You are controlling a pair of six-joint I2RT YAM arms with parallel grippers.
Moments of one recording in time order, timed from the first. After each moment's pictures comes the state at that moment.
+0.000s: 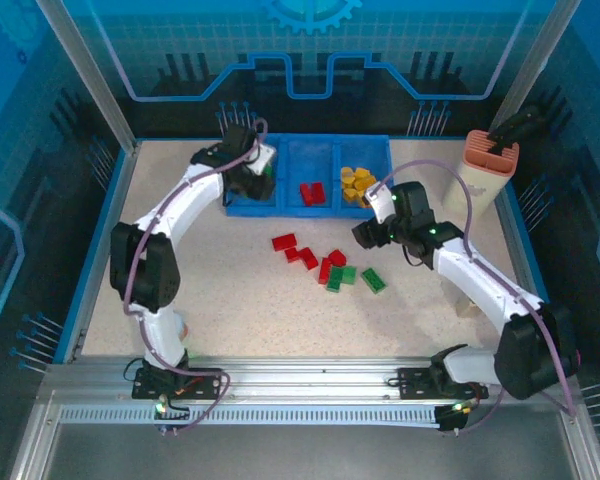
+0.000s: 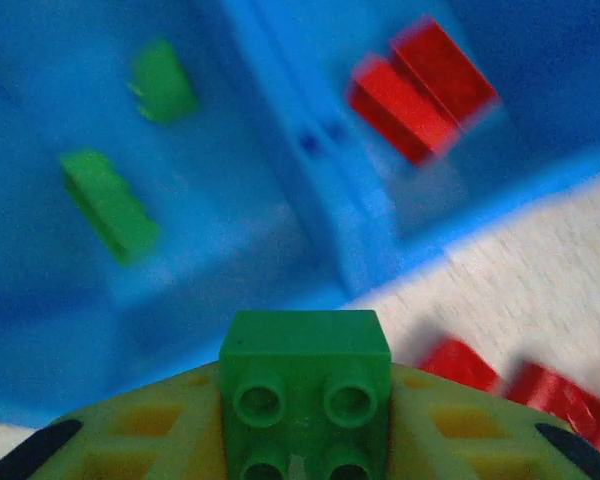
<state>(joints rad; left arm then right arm) -0.27 1.92 1.73 -0.79 0.07 0.08 0.36 1.27 0.91 -0.39 -0.11 -0.18</state>
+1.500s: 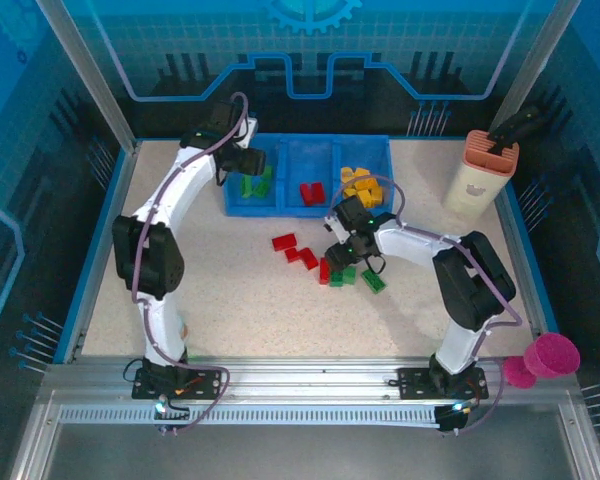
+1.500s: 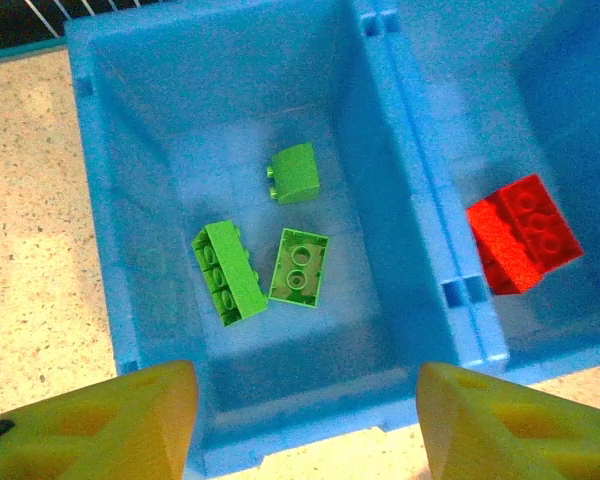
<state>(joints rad) -0.21 1.97 1.90 -0.84 0.02 -0.05 0.55 1.77 1.11 -0.54 0.01 -0.01</state>
